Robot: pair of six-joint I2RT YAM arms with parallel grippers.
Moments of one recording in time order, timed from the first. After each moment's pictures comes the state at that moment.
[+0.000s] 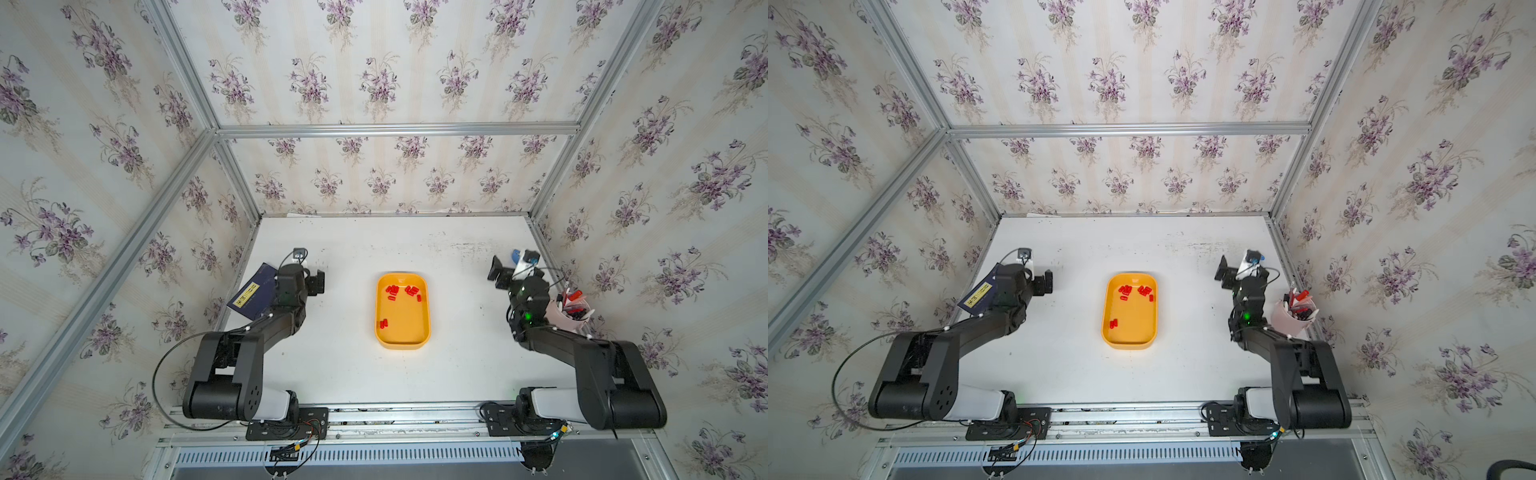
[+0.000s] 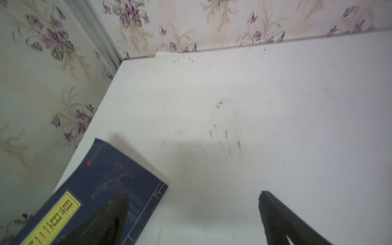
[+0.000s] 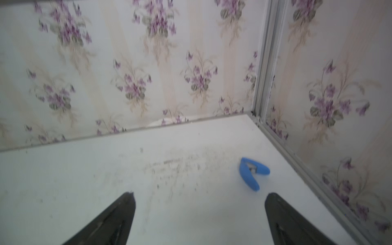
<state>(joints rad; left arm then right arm) -0.05 1.41 0.69 0.26 -0.19 0.06 0.04 1.29 0.51 0.72 0.14 0.11</state>
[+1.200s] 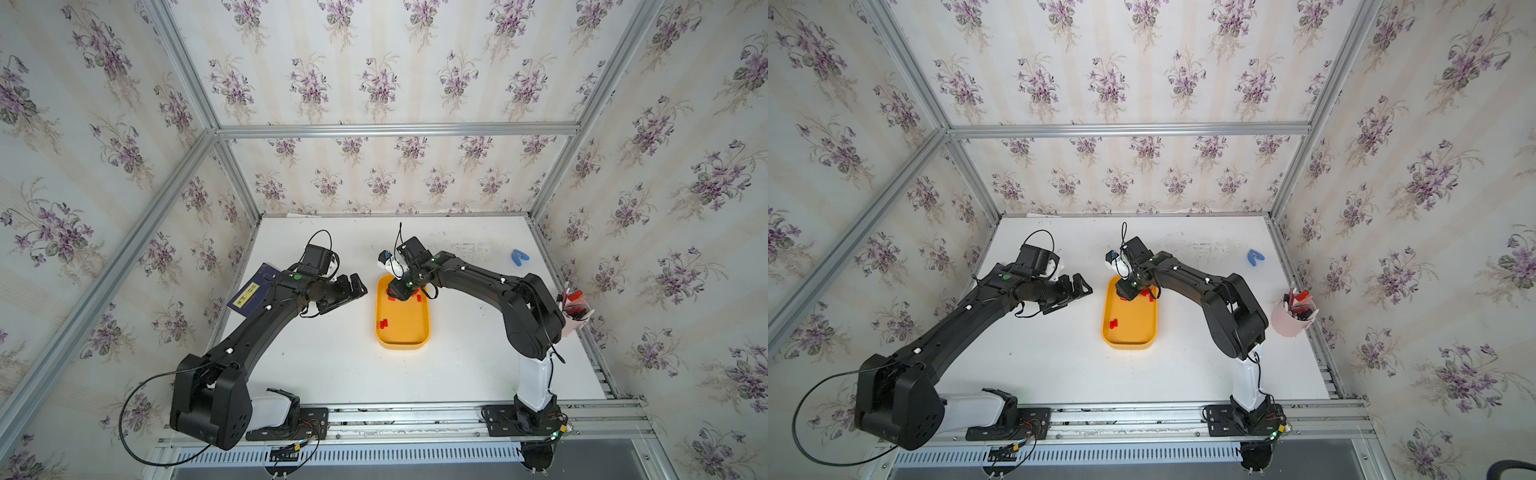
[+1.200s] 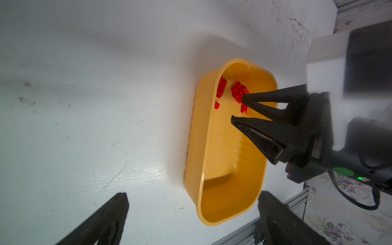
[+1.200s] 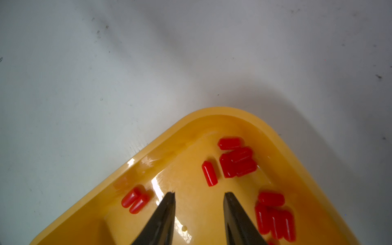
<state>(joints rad) -0.29 1.33 1.01 -0.72 0.36 -0.61 0.71 1.98 1.45 -0.55 -0.26 -0.15</state>
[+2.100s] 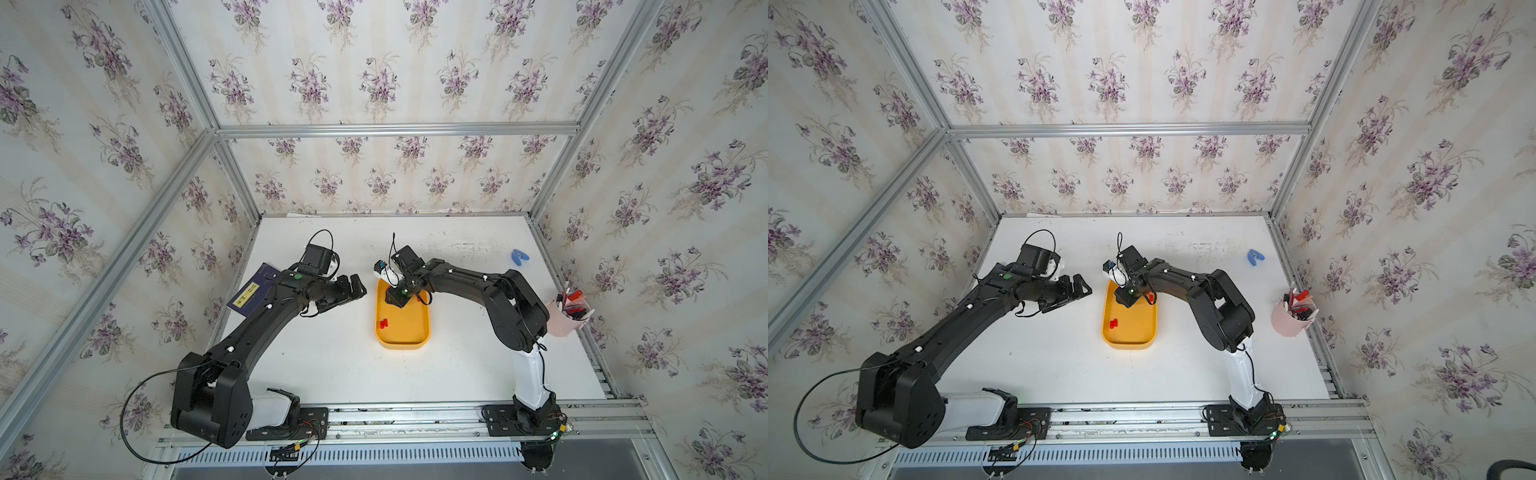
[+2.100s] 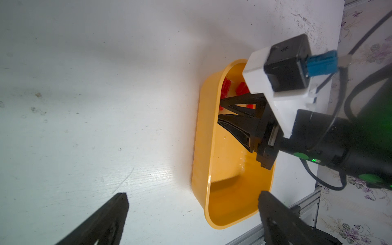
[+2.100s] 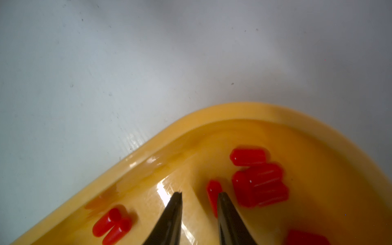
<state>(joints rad) -0.29 1.34 1.02 -0.72 0.34 -0.57 0.72 2.08 1.45 -0.48 -0.26 -0.16</state>
